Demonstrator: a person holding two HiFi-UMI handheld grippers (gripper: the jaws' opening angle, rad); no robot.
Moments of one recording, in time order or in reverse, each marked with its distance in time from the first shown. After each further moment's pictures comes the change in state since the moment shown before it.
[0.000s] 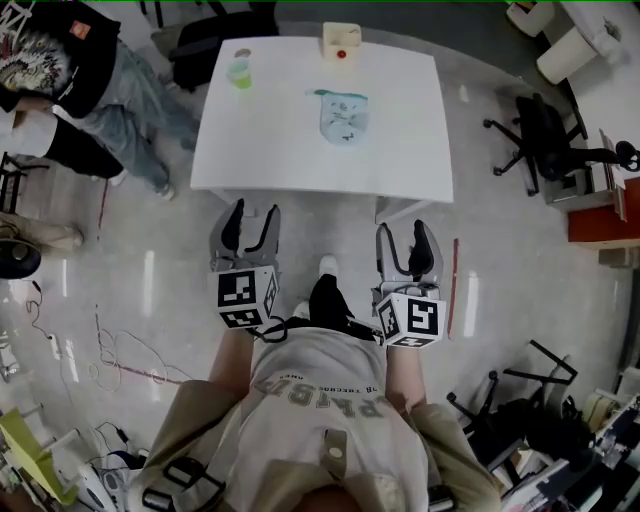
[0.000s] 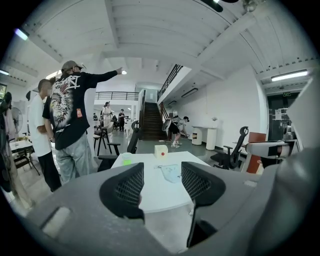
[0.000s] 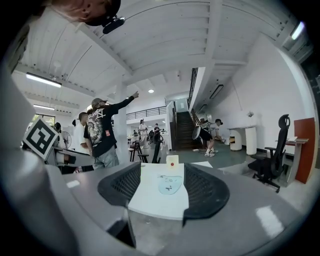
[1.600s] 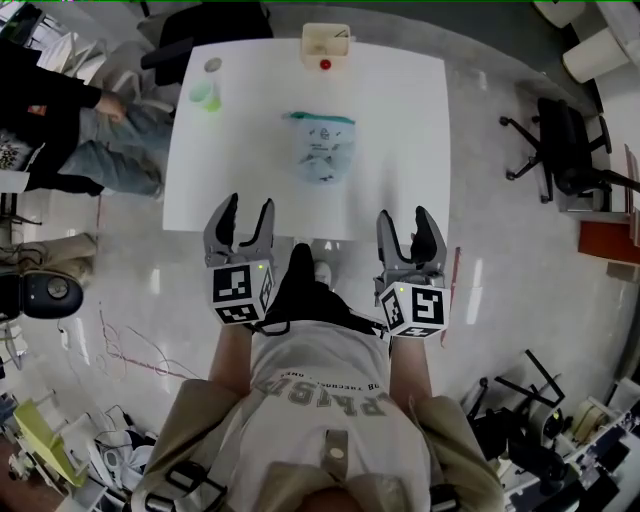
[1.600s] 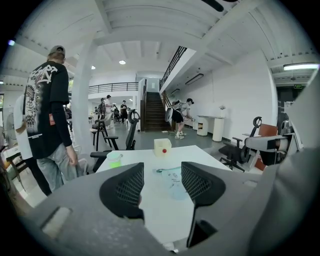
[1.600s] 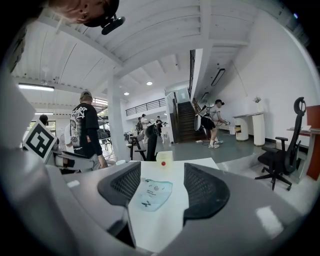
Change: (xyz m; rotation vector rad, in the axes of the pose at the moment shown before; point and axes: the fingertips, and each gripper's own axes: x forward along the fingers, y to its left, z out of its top) left arm 0.197 -0.016 0.012 0.014 0.128 0.049; right arm 0.183 -0.117 -0.007 0.054 0.097 0.057
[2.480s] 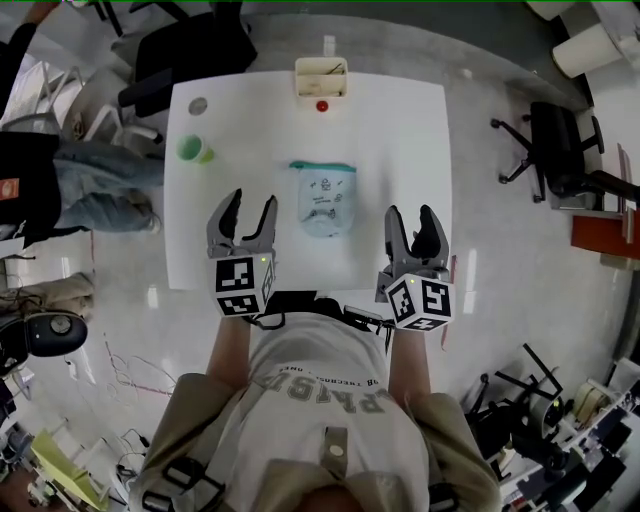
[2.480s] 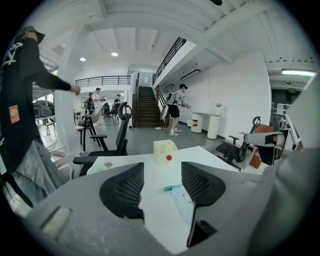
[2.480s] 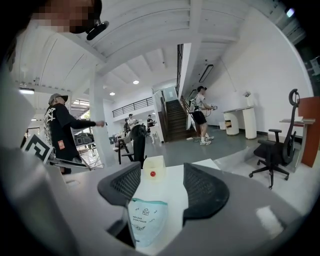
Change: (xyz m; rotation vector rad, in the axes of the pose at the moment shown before) left arm 0.147 0.052 0.041 0.017 0.055 -0.111; right arm 0.134 -0.032 0.023 0.100 0.012 -0.128
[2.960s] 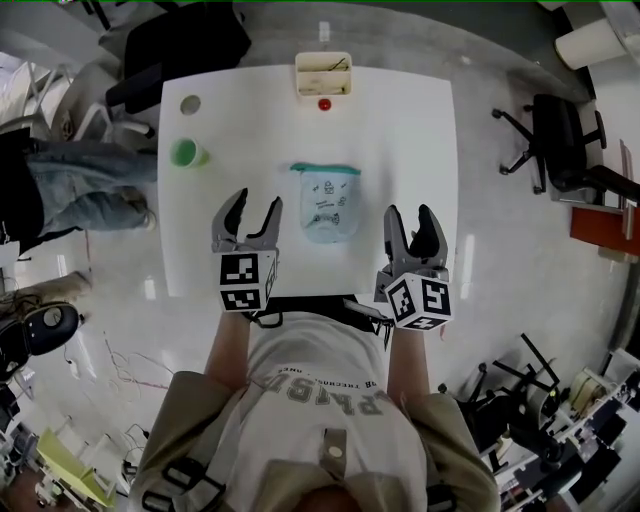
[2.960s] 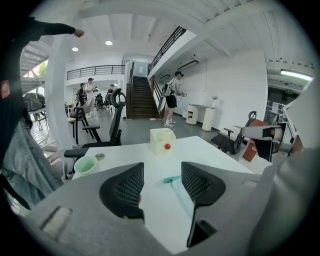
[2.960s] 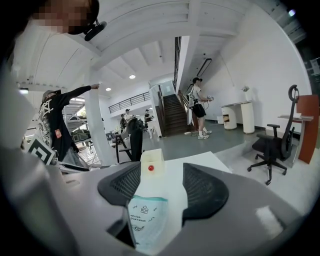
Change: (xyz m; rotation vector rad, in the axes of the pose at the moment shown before) left arm 0.043 0.008 -0.029 0.010 0.111 -0.072; right arm 0.033 0.000 -0.021 0.022 0.062 -0.028
